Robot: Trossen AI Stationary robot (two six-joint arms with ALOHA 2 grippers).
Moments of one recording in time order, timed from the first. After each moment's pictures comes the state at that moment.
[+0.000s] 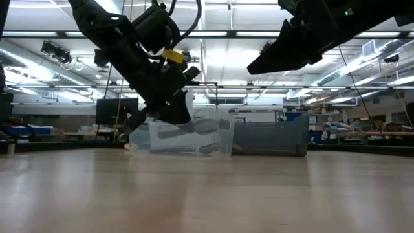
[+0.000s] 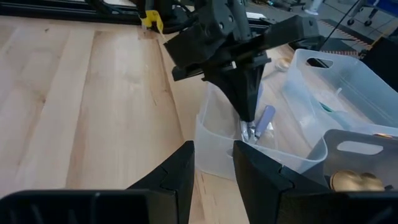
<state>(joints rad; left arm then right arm) 0.01 1.68 0.78 0.15 -0.27 1.11 0.42 1.50 0.69 0.30 0.69 0.17</state>
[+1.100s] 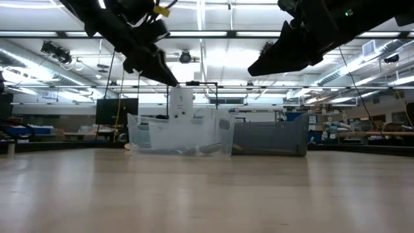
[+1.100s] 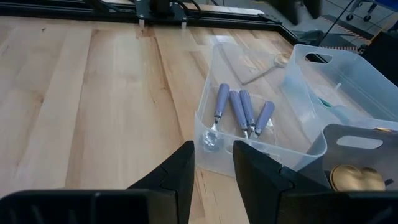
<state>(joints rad) 0.26 1.28 0.78 -0.11 -0.08 0.49 0.42 1.50 0.69 0.29 0.69 0.19</state>
